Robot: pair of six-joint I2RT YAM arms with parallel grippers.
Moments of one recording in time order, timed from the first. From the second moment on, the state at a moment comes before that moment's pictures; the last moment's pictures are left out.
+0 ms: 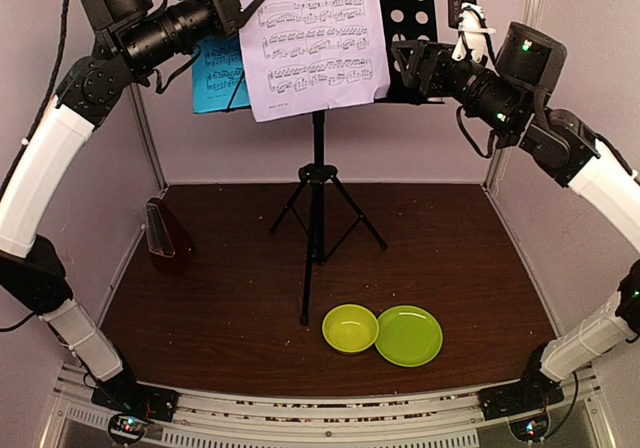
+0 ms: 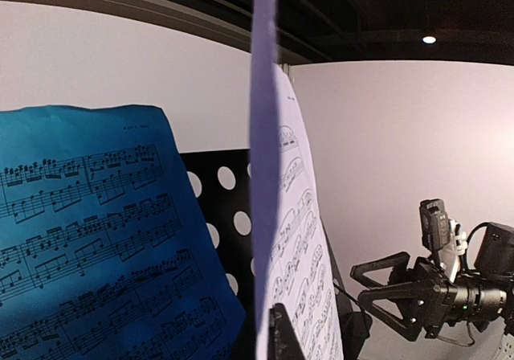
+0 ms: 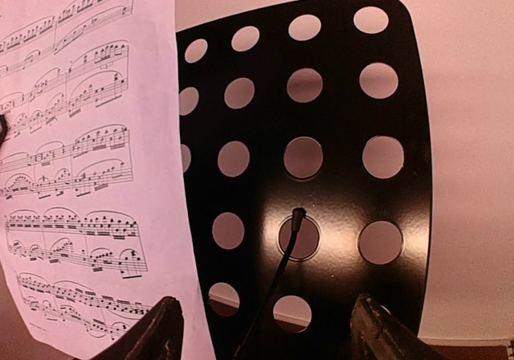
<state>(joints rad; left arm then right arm) -0.78 1.63 2.25 -0.32 0.14 -0.10 0.84 1.37 1.71 -0.14 0.37 0.05</state>
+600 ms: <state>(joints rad) -0.76 1.63 2.27 -0.31 0.07 -0.01 0.84 1.48 1.82 -0.19 0.49 0.01</state>
